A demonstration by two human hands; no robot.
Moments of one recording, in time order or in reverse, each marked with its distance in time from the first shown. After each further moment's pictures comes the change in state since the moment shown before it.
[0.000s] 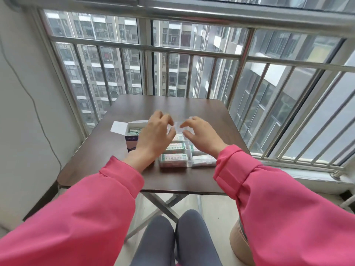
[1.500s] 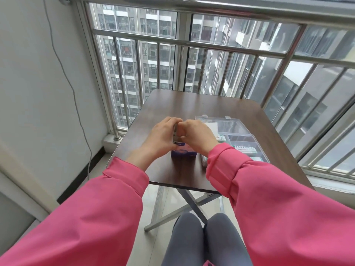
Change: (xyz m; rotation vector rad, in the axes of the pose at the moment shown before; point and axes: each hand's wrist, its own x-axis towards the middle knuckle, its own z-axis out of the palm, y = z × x) left_hand -0.023 -0.111 -0.052 -0.112 -0.233 -0.030; right_hand 0.043 -0.117 0.069 -0.198 -0.094 -0.148
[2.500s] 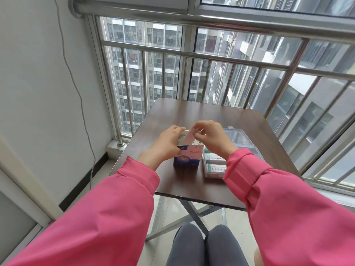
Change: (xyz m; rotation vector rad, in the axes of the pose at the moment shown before) left_hand 0.019 0.008 -0.006 0.087 -0.175 -0.147; right_hand 0.006 0.034 -0.017 0.366 0.156 0.047
